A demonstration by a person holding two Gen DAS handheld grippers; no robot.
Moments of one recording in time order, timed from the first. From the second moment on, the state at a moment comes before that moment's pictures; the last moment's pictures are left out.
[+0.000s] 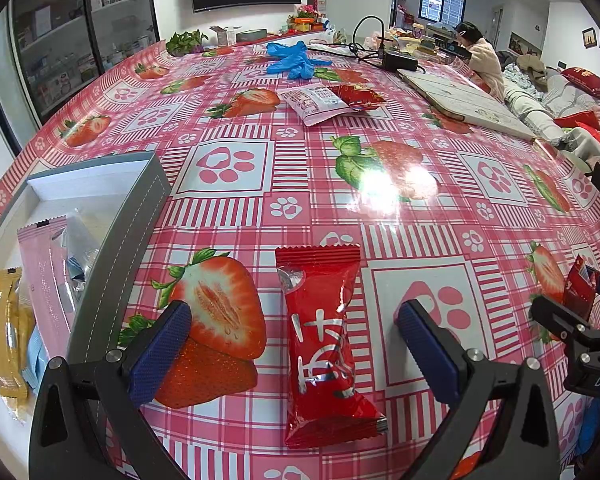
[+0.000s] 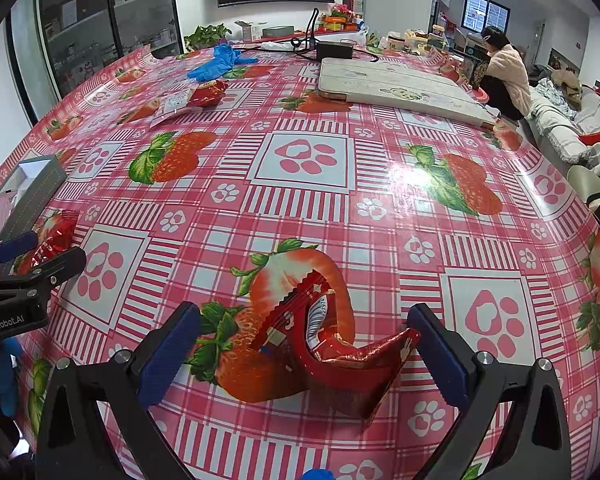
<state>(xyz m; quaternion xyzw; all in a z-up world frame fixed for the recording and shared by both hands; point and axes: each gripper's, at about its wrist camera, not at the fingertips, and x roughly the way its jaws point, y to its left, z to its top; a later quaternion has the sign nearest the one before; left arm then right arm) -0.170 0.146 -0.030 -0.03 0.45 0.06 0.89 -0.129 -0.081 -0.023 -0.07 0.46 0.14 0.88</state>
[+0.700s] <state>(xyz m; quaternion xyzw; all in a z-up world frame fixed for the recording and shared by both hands) -0.193 0.125 -0.002 -0.08 0.48 0.01 0.88 -0.140 -0.095 0.000 -0.03 0.49 0.17 0.85</state>
